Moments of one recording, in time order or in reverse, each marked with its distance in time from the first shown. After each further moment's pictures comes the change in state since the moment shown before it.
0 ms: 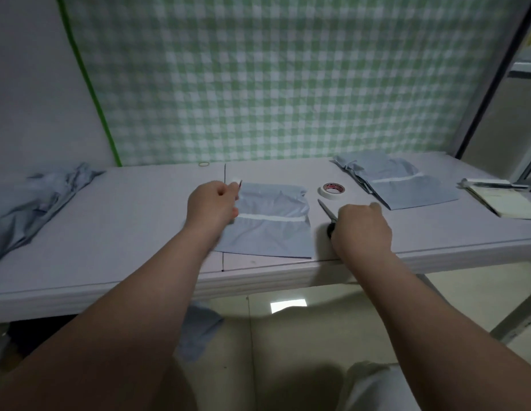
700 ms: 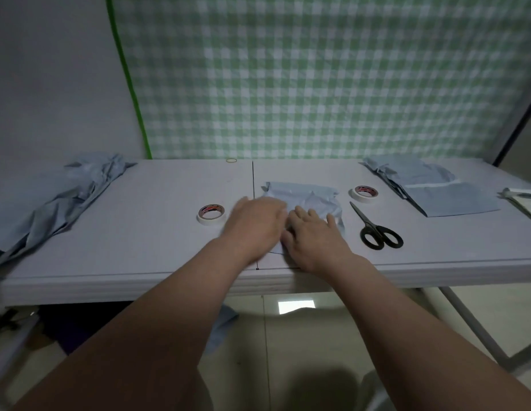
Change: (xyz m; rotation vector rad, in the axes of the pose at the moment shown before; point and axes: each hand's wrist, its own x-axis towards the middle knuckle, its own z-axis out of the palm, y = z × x) left_hand -0.012 -0.018 -0.004 0.726 -0.297 0.511; right_hand -0.012 -0.083 0.037 0.094 -0.214 -0.512
